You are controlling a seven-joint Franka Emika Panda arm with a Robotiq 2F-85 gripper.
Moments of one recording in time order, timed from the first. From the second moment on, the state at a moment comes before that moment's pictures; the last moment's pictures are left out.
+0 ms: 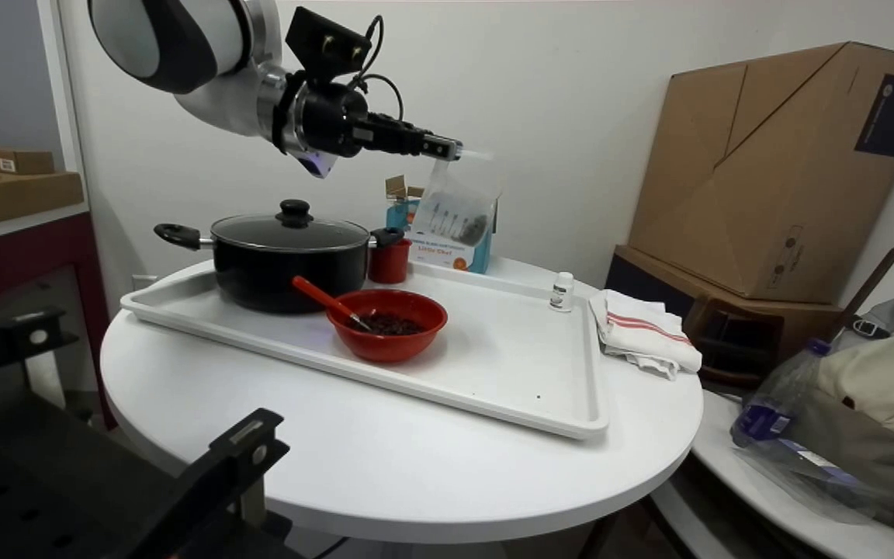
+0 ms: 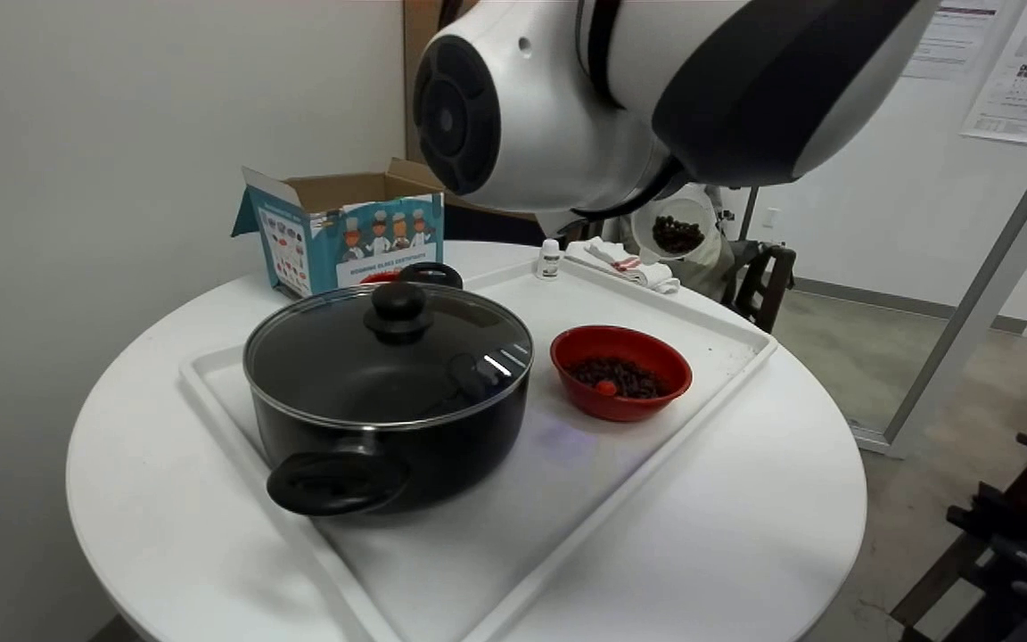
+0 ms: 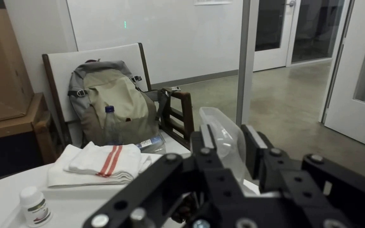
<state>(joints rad) 0.23 0.57 0.18 -2.11 -1.41 1.48 -0.36</state>
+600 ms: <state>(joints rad) 0.27 0.57 0.19 -2.21 -1.55 1.38 -0.27</state>
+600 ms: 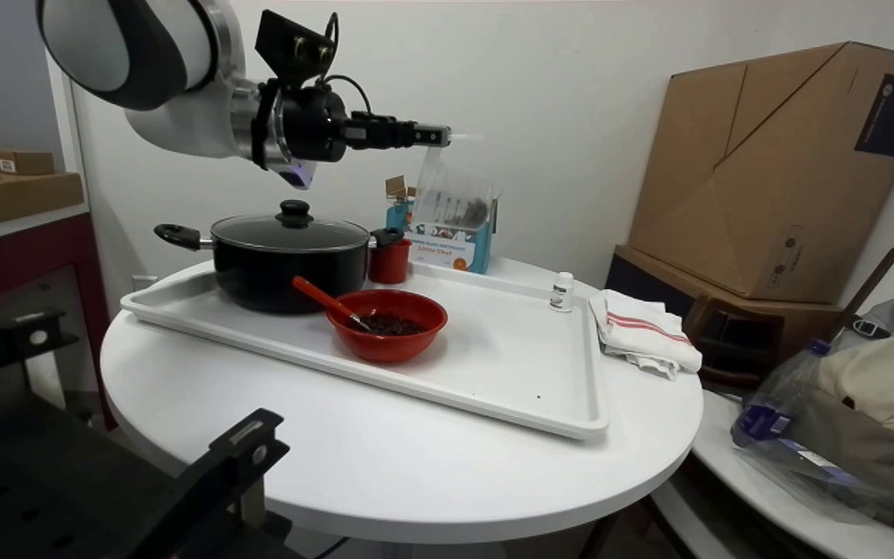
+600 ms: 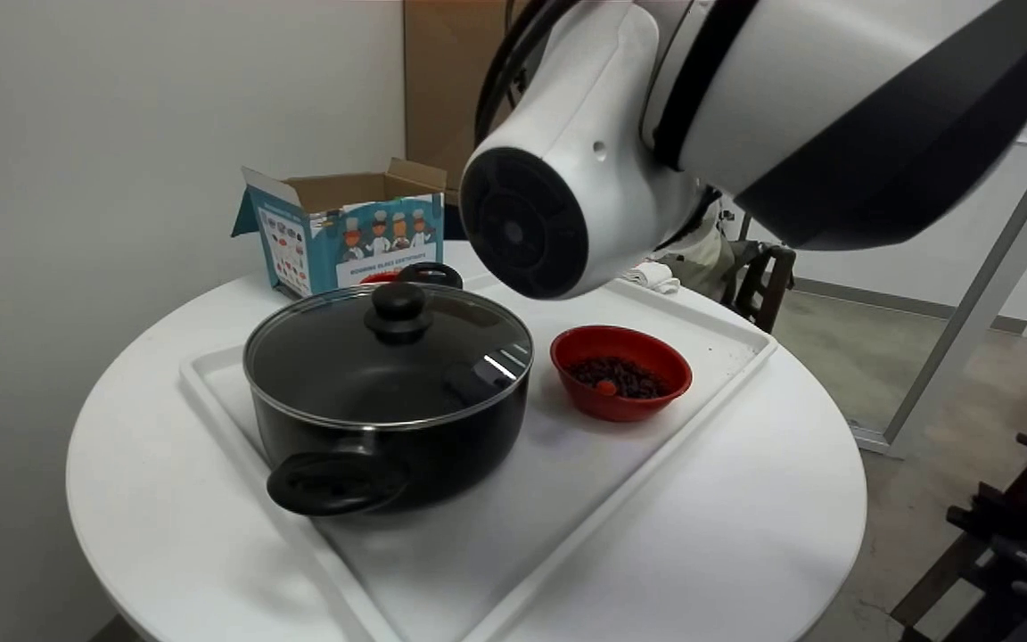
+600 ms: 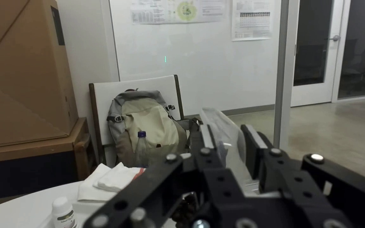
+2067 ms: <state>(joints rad) 0.29 0.63 0.20 -2.40 -1.90 1.12 -0.05</state>
